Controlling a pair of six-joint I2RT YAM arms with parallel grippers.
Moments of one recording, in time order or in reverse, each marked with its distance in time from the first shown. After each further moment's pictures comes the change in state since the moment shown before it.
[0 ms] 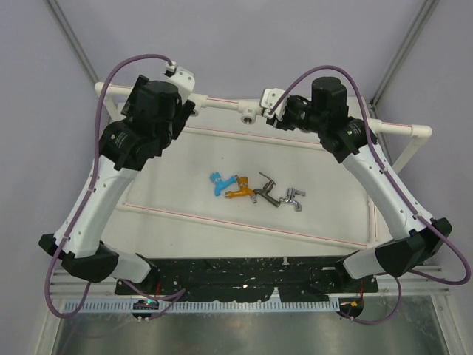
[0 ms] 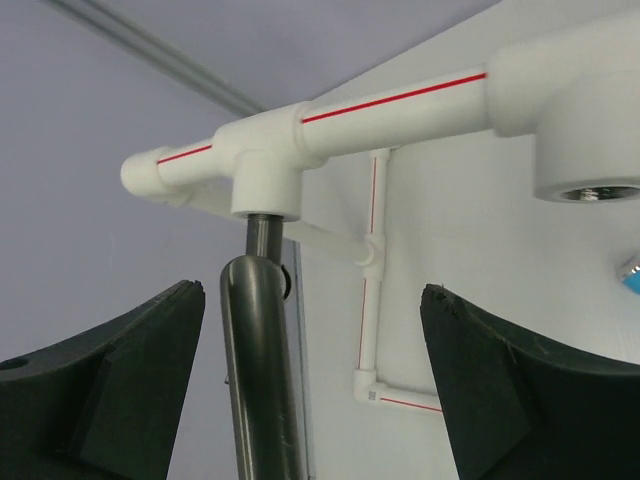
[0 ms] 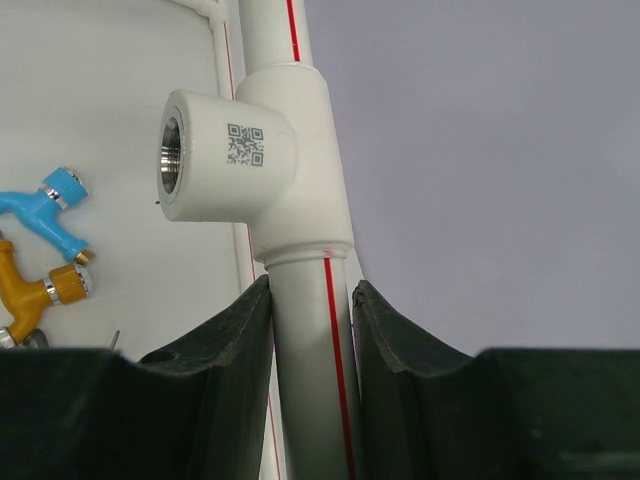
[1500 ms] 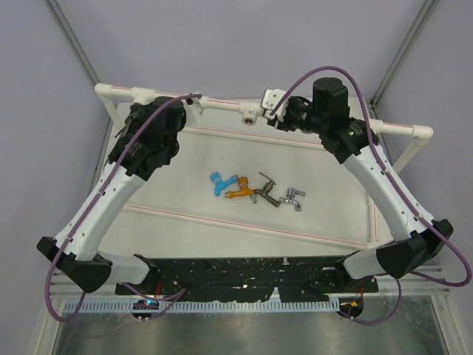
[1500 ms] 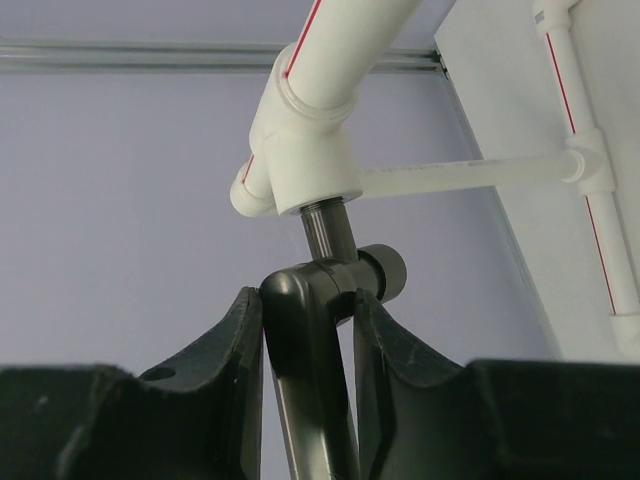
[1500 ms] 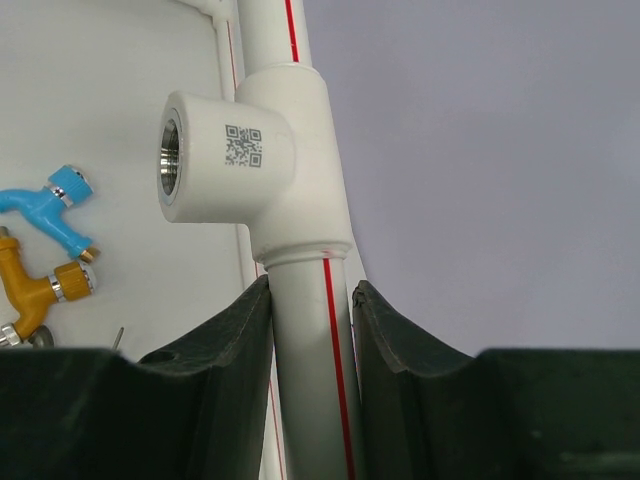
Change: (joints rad) left arm 0.047 -0.090 -0.314 0.220 -0.164 0.653; right arm -0.001 -0.009 -0.006 -0.008 -0.006 0.000
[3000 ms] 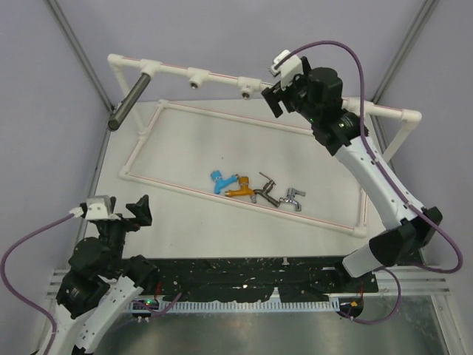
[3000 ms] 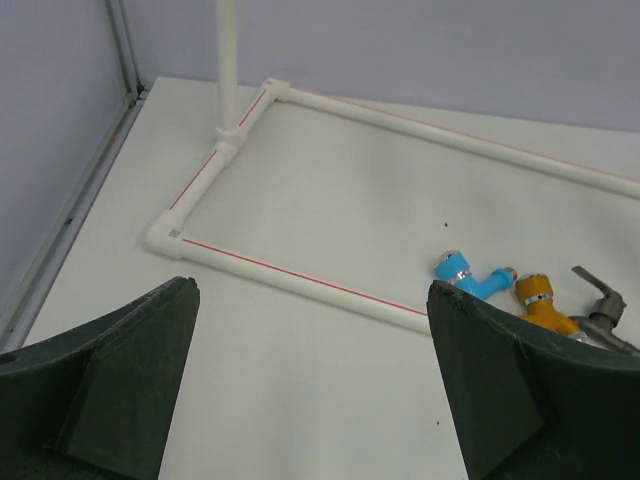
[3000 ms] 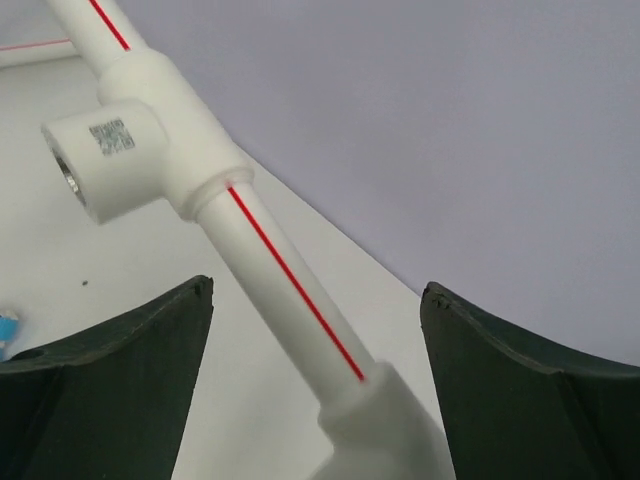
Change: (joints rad) left arm -0.029 -1.316 -0.929 0.162 0.254 -1.136; right arm -0.005 0.155 0.148 0.157 0.408 0.412
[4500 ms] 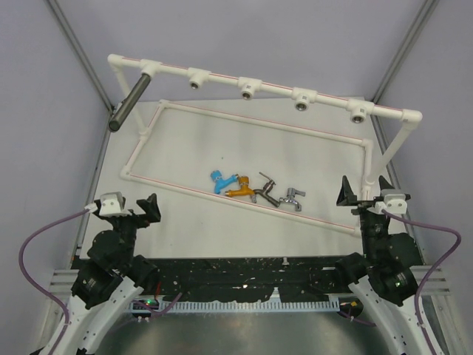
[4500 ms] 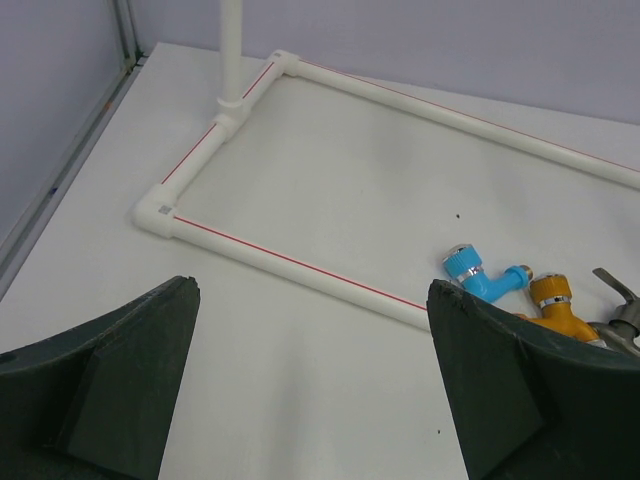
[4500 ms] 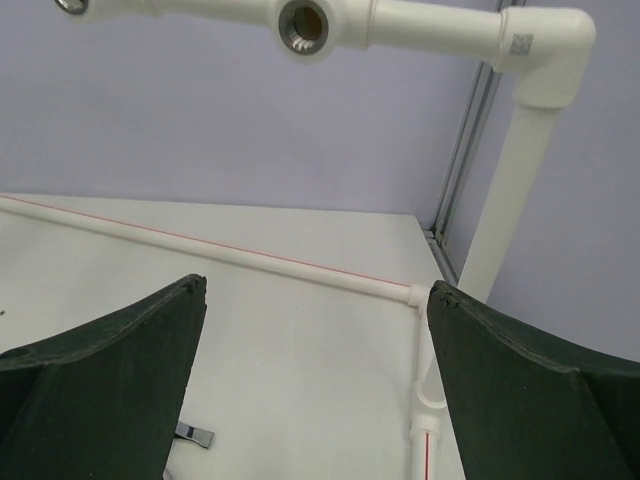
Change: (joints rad) left arm 0.017 0.000 -0.178 0.081 -0.020 -0.052; right arm -0.034 -1.572 -1.276 0.181 0.450 0.240
